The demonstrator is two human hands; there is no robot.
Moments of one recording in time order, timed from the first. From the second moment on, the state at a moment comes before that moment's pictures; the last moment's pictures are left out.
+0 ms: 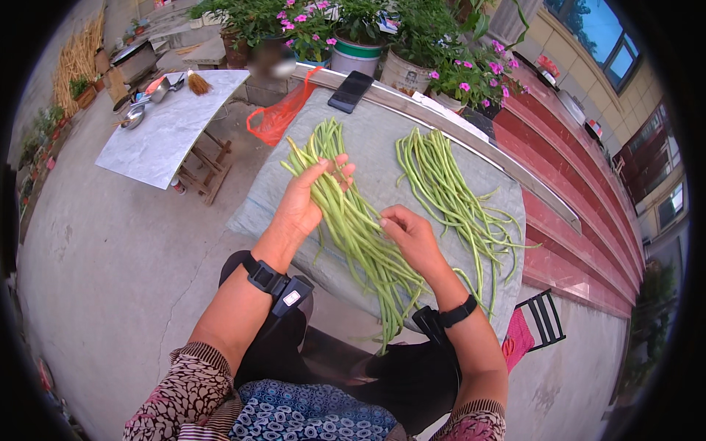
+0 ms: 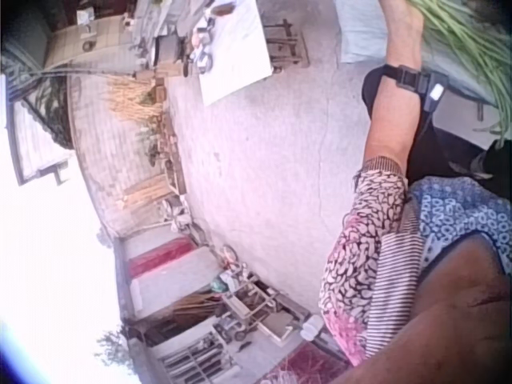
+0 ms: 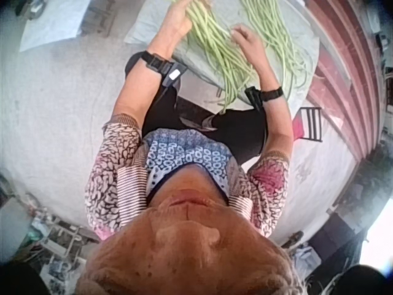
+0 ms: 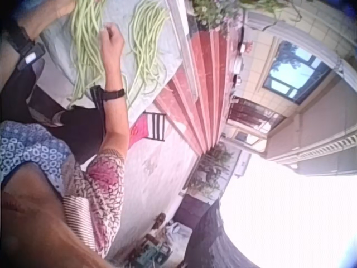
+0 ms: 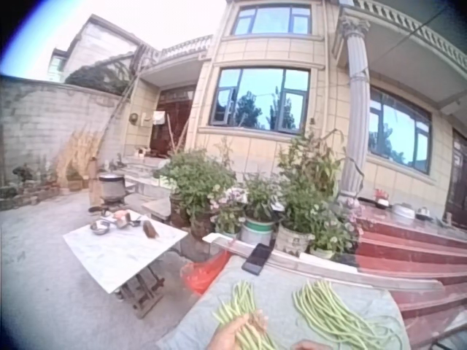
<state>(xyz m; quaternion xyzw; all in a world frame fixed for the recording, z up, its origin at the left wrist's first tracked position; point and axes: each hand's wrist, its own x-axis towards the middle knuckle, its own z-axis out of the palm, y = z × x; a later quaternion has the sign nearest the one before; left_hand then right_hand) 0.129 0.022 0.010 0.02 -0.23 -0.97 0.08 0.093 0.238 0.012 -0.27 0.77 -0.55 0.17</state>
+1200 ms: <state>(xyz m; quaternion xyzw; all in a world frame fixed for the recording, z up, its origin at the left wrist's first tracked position) 0.118 0.004 -0.029 0.28 -0.22 -0.93 0.09 0.033 0.151 -0.032 -0.23 0.90 -0.37 0.02</state>
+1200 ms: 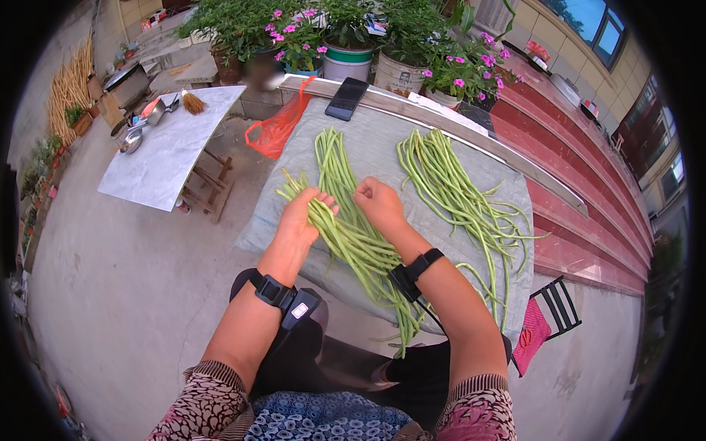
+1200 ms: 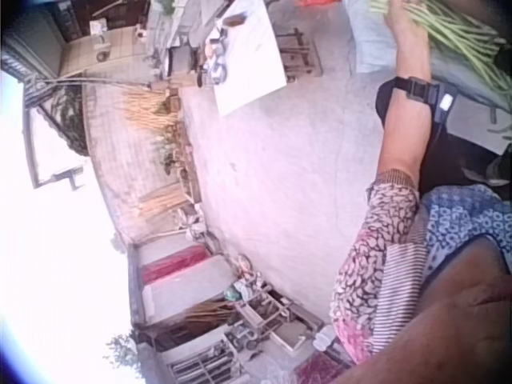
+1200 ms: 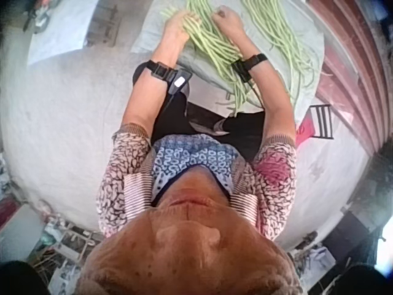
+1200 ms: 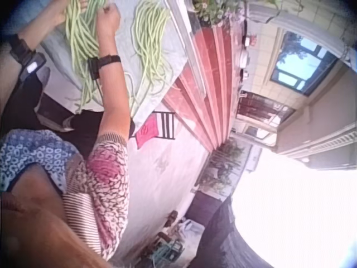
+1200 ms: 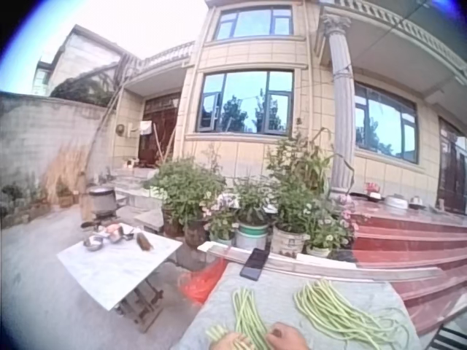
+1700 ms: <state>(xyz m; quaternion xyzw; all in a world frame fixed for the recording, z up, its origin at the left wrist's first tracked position) 0.120 0.010 -0.020 0.17 -0.21 -0.96 0.10 0.100 0.211 0.004 -0.28 0.79 -0.51 0.18</state>
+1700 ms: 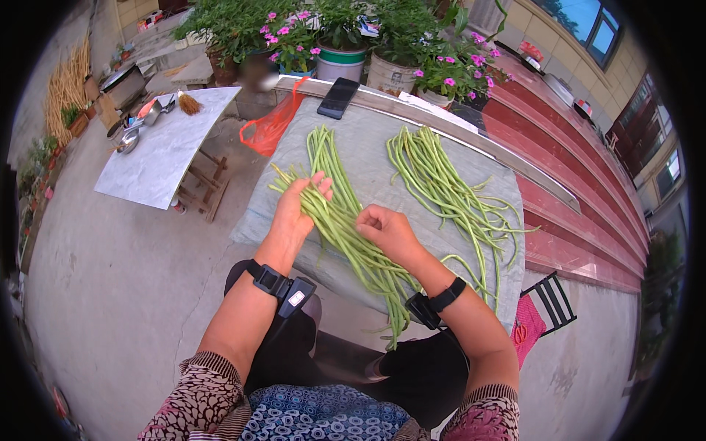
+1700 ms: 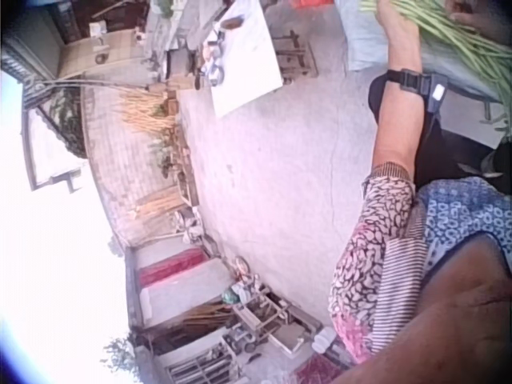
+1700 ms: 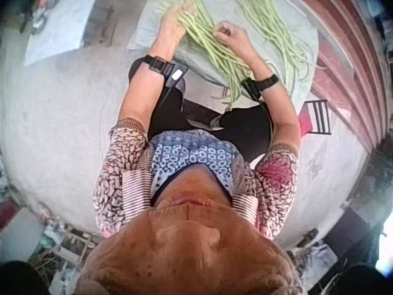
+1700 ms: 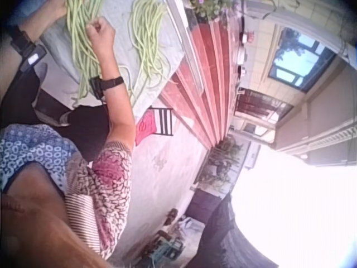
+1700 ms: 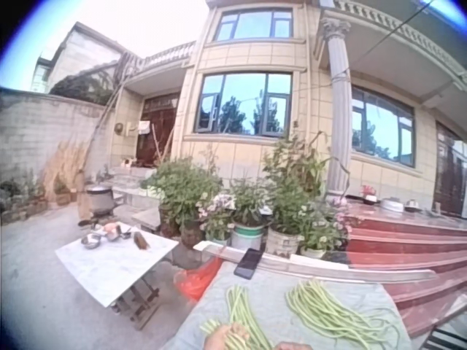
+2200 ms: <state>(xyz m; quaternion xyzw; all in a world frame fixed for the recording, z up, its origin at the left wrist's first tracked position) 0.123 0.006 -0.022 0.24 -0.21 -0.94 0.11 0.064 0.208 -0.011 -0.22 0.81 -0.52 0.18</state>
